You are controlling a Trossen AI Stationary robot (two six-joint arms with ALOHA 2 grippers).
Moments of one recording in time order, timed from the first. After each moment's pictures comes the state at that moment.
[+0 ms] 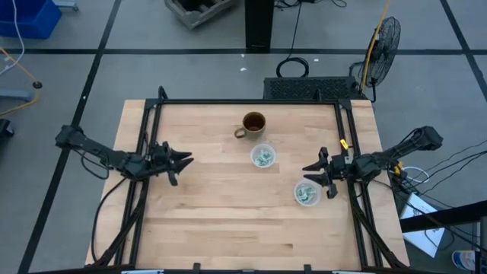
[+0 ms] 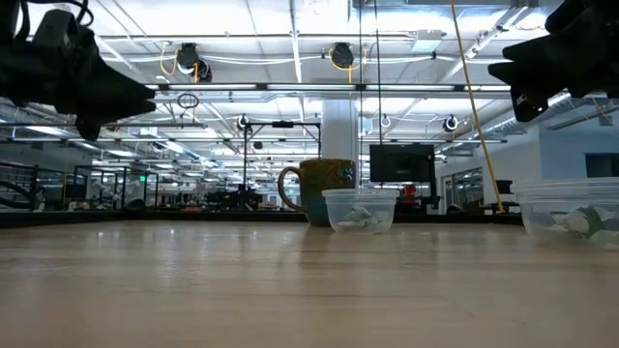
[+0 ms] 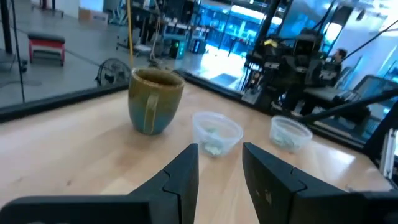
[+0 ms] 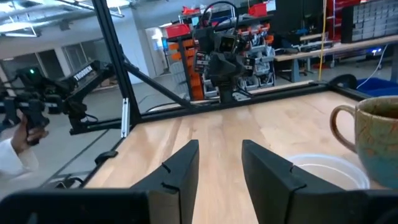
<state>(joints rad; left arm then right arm) -0.40 0.33 0.02 0.23 -0.71 -0.36 0.41 0.32 0.02 0.34 0.37 0.21</state>
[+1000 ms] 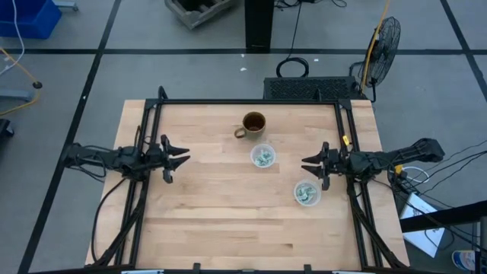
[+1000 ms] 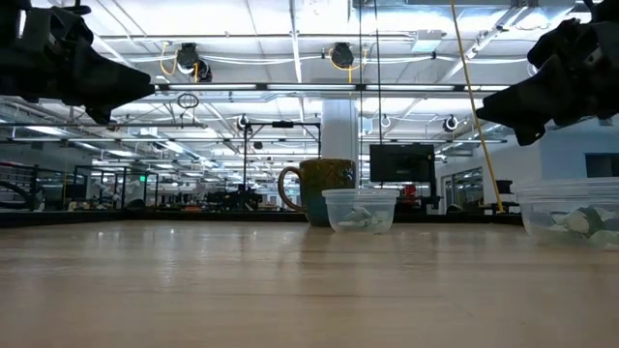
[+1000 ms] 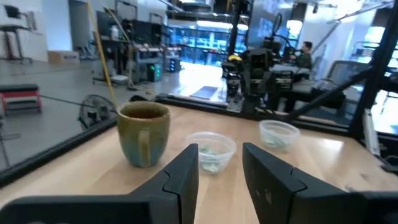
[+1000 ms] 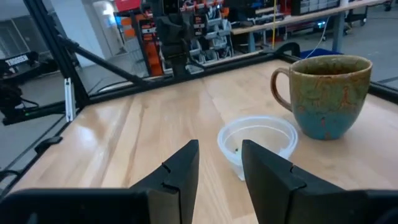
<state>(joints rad) -0.17 0.03 0.02 0.05 -0.38 -0.10 0.23 0.19 0.02 0.03 0.36 0.24</state>
